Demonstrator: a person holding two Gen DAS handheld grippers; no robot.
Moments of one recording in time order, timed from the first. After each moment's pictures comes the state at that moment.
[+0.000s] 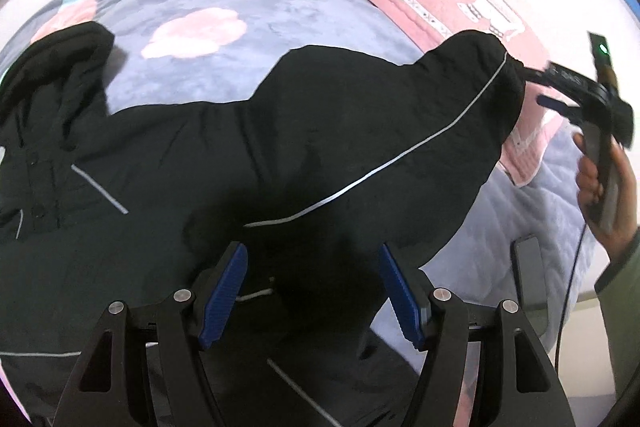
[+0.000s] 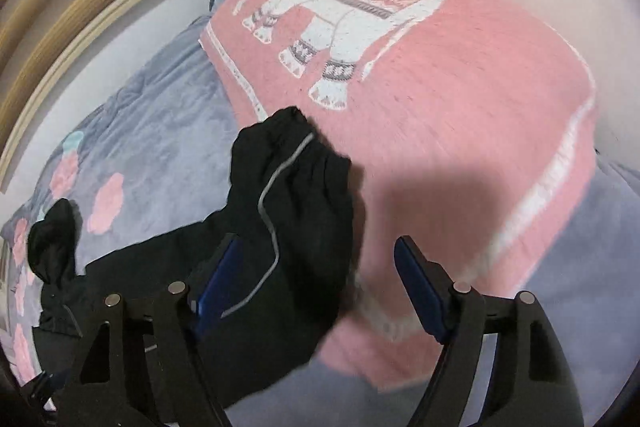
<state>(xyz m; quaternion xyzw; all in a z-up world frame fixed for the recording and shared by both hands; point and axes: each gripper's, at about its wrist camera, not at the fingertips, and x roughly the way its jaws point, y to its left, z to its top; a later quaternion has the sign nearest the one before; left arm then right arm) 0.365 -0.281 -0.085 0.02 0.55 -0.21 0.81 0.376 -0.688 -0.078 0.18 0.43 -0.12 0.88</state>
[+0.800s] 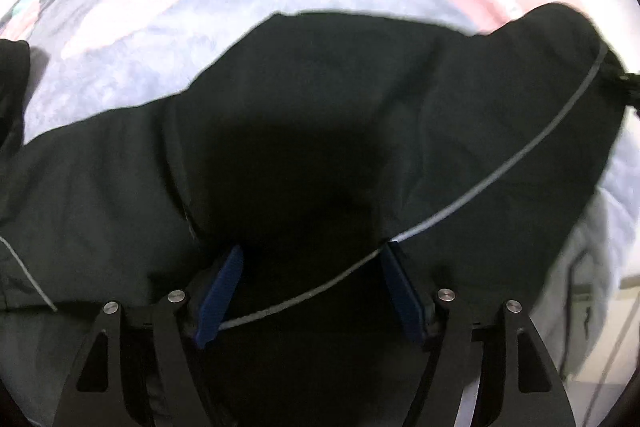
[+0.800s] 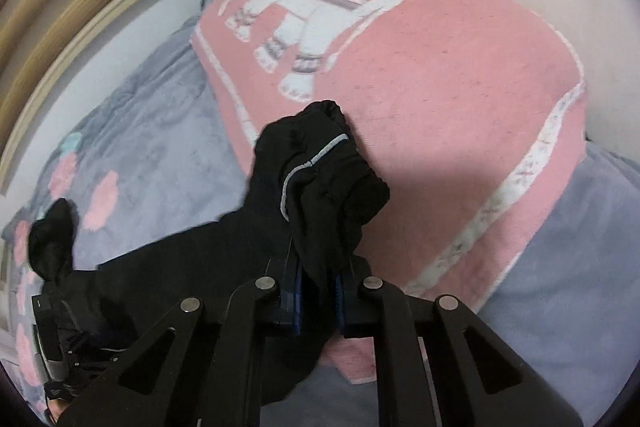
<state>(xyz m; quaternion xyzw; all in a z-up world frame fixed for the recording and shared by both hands) 0.433 -0.339 -0.158 0.07 0.59 -0.22 0.77 0.354 -0.708 -0.081 0.21 0.43 -0.11 0.87</state>
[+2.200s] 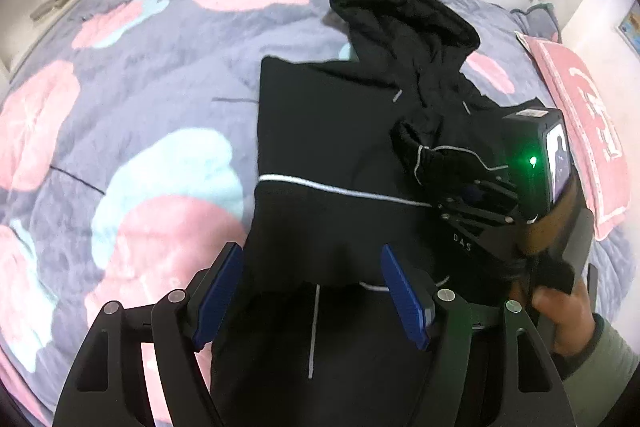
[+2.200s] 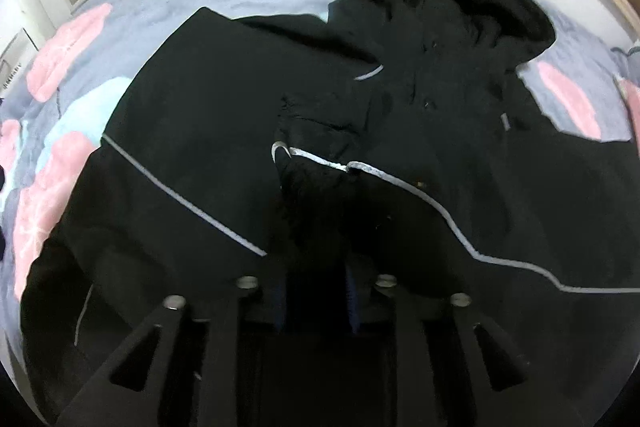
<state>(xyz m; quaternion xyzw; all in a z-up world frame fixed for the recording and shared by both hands) 0.240 0.132 -0.066 -0.11 0.54 0.01 0.83 0.324 -0.043 -0.167 -0.15 0.51 0.22 0.82</state>
